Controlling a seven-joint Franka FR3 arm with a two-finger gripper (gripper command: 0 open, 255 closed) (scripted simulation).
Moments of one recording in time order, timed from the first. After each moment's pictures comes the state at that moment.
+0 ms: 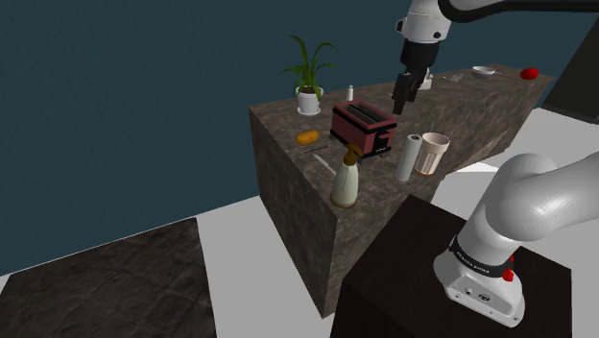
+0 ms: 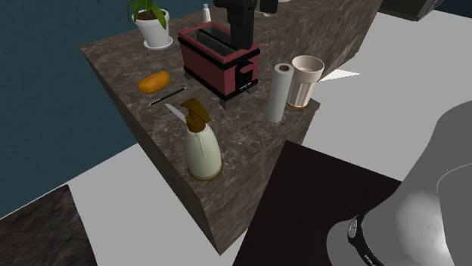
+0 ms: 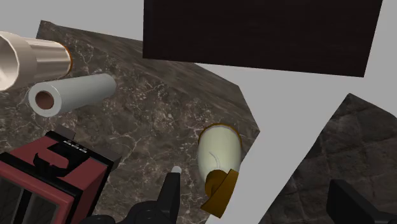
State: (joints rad) arm -0.01 -0.81 -0.03 -2.38 -0.08 1.59 -0.09
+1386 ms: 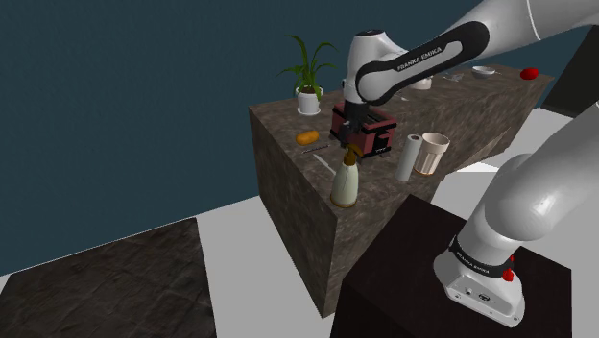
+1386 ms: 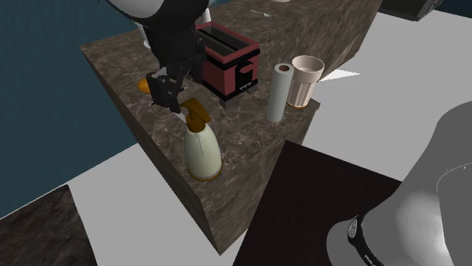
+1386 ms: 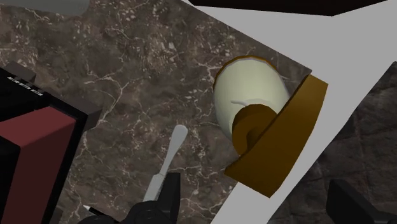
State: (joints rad) arm -0.02 -0.29 -0.05 -2.46 -0.14 2.24 -0.07
